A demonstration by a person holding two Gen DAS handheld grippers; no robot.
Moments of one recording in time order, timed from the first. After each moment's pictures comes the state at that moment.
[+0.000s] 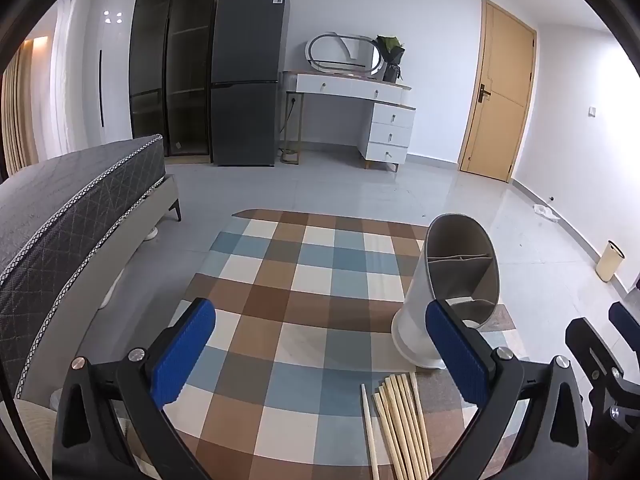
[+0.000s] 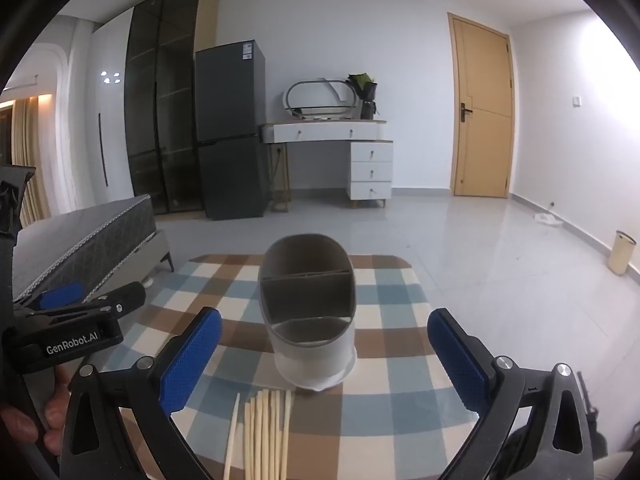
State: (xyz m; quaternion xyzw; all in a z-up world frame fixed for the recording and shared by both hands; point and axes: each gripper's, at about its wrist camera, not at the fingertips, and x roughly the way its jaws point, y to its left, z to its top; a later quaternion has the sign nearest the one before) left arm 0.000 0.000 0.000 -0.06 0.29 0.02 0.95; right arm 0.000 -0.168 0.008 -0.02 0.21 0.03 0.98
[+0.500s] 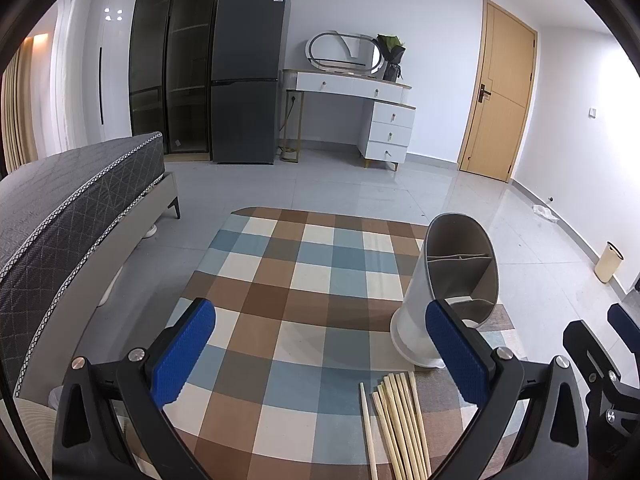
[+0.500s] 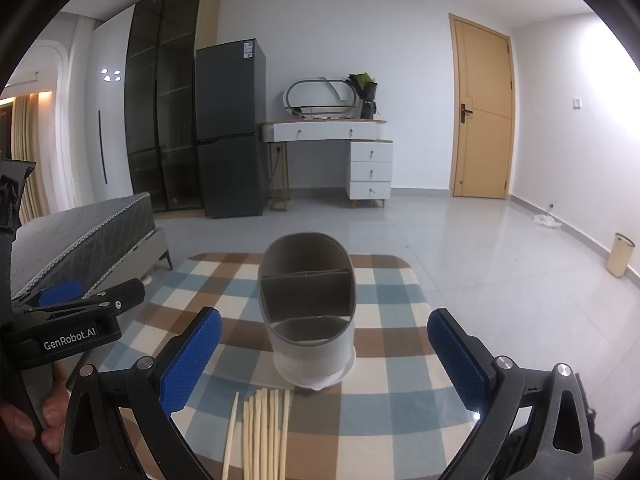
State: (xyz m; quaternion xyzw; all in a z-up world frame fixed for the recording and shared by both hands) left arm 0.002 0.002 -0.002 -0.06 0.30 0.02 0.95; right arm -0.001 -0.167 0.008 -0.02 0.21 0.03 0.98
